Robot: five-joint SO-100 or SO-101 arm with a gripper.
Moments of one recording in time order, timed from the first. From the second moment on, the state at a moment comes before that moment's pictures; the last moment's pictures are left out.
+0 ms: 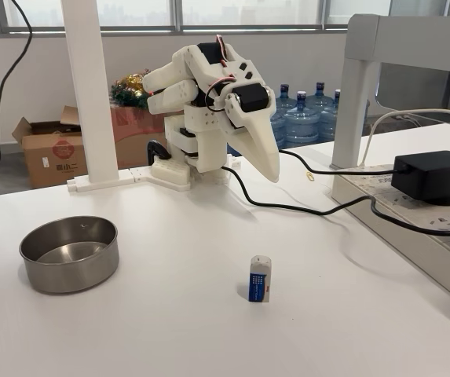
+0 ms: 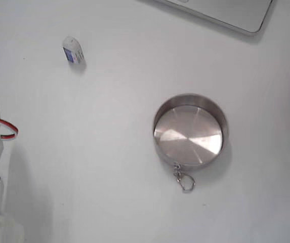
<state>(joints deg) -11.6 199.5 181.3 61.6 6.3</state>
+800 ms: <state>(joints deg) -0.1 200.0 181.3 50.6 18.5</state>
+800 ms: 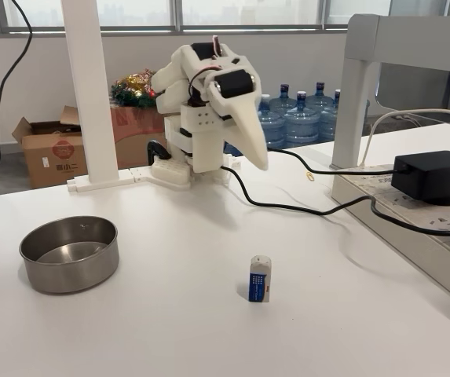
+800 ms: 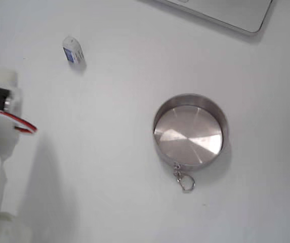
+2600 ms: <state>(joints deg) 10.3 106.5 176.7 -43.3 83.1</state>
